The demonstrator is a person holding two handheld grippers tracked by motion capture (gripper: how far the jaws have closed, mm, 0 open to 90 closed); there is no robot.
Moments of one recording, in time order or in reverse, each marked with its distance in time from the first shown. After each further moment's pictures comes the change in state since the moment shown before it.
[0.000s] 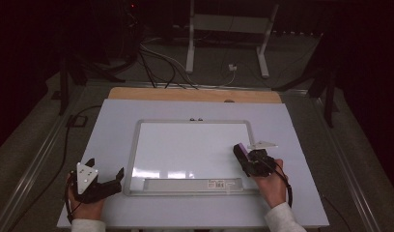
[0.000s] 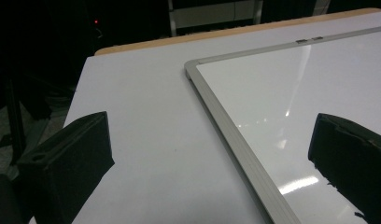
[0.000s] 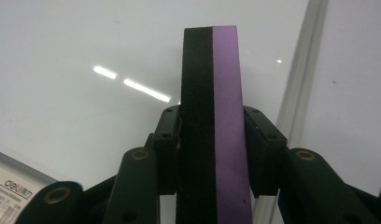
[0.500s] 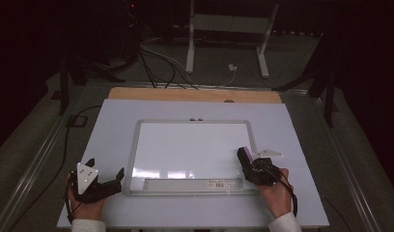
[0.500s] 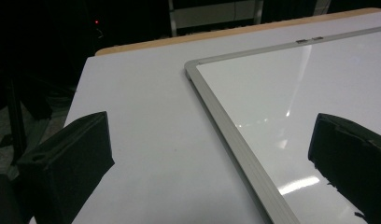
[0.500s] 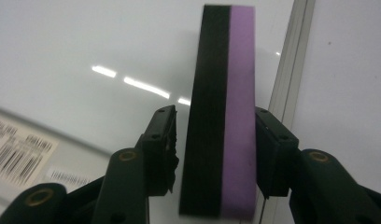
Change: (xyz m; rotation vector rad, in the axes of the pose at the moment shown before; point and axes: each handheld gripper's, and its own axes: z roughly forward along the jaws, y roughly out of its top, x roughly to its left) left arm -0.001 0.000 0.000 -0.002 0.003 0.001; right arm 0.006 -0.023 -0.018 0.022 -0.008 0.040
